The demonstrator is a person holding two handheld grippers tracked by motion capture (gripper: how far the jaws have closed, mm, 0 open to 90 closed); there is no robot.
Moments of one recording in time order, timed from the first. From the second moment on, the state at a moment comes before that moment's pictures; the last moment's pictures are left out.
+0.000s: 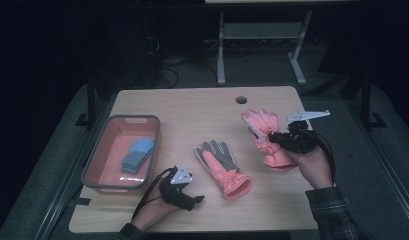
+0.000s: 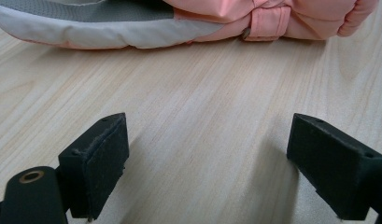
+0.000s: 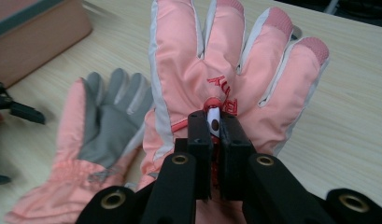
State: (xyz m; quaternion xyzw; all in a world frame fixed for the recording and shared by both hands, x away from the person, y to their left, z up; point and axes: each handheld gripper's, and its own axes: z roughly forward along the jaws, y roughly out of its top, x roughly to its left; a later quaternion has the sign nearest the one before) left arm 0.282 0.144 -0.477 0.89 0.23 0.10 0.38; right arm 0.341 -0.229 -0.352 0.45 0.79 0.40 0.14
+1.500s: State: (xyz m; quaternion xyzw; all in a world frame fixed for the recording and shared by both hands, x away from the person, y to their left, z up) left arm 0.283 0.144 -0.478 0.89 0.23 0.10 0.38; right arm 0.330 -0.107 -0.393 0.38 0.85 0.35 0.07
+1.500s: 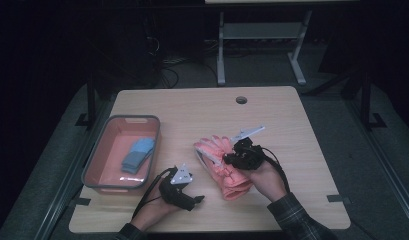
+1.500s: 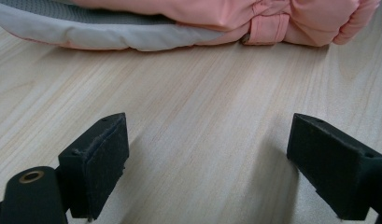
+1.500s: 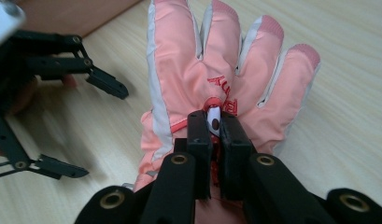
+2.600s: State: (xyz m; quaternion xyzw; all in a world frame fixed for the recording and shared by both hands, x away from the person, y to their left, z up) left arm 0.286 0.143 -0.456 0.88 0.27 0.08 0.39; right arm 0.334 -0.145 -0.378 0.35 0.85 0.39 0.10
